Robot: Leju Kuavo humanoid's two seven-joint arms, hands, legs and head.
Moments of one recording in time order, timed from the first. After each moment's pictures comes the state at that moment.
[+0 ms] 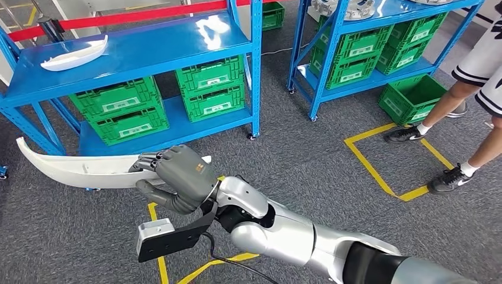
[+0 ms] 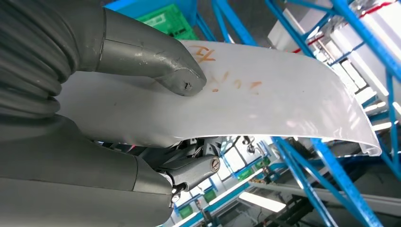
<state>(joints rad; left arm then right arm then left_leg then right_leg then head) -0.06 -0.08 0.14 -0.18 -0.05 0.07 0.14 -0.43 -0.16 0.81 -1.53 0.76 0.00 -0.17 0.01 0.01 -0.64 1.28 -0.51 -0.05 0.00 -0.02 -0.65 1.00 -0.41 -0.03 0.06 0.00</state>
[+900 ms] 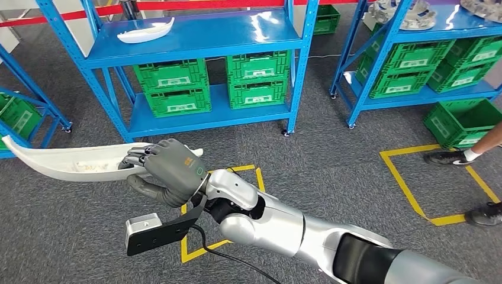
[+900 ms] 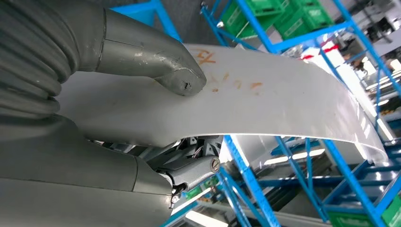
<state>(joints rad) -0.06 -0.09 0.17 -0.18 -0.07 0.09 0.10 -0.49 -0.13 0.82 -1.43 0.77 0.00 -0.20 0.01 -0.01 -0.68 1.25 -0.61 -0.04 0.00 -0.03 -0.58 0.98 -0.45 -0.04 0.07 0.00</state>
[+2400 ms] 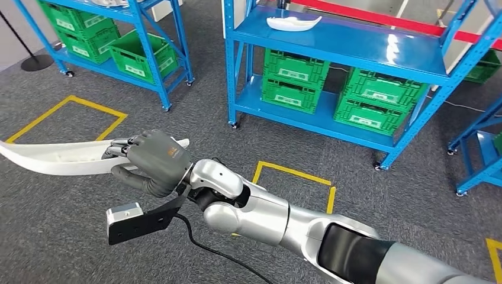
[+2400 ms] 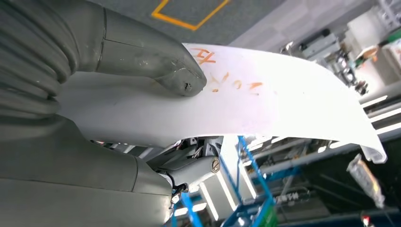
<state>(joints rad) -0.08 -0.07 0.18 -0.18 -0.09 0.16 0.12 -0.60 -0.06 0.84 -1.28 0.75 -0.01 -0.24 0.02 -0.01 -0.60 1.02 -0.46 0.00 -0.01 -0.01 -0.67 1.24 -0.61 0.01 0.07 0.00</state>
